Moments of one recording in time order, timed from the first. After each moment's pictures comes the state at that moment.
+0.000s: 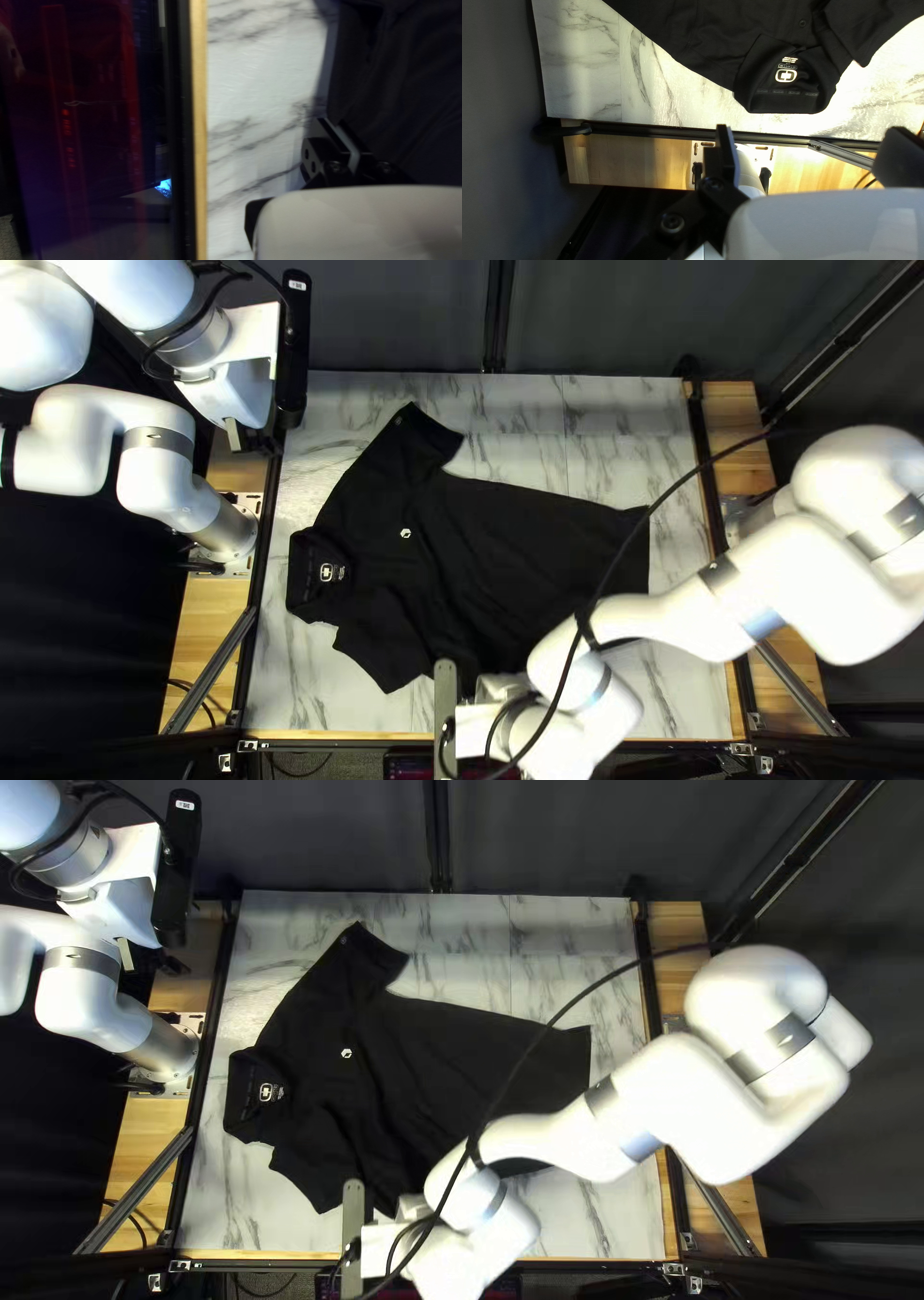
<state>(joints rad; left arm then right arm) 0.11 -0.93 -0.91 0.01 1.70 0.04 0.66 0.73 -1.77 -0.40 1.00 0.81</state>
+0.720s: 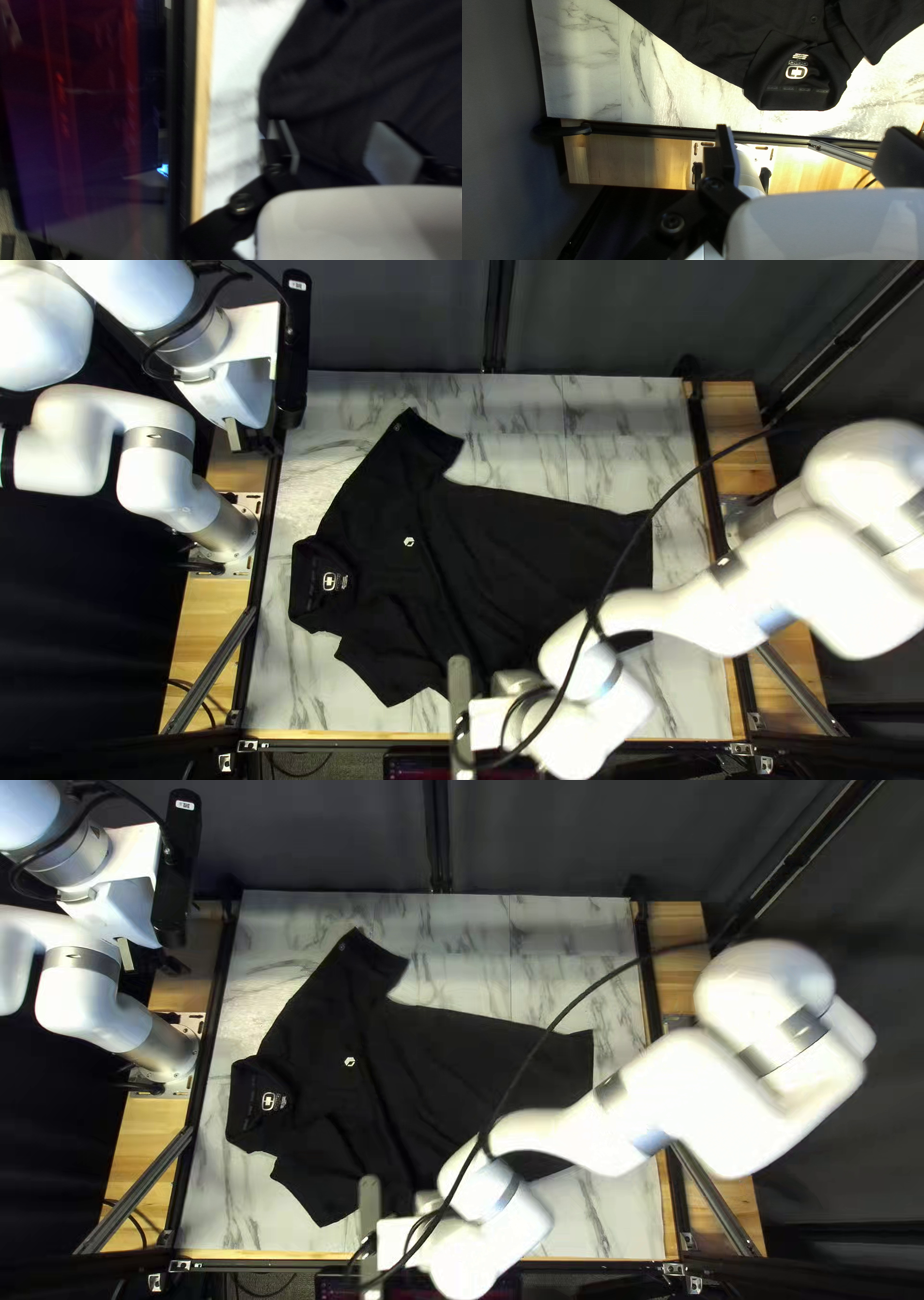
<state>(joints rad) 0.11 -0.93 -0.91 0.01 1.70 0.04 0.56 0.23 -1.06 -0.33 0.73 0.57</state>
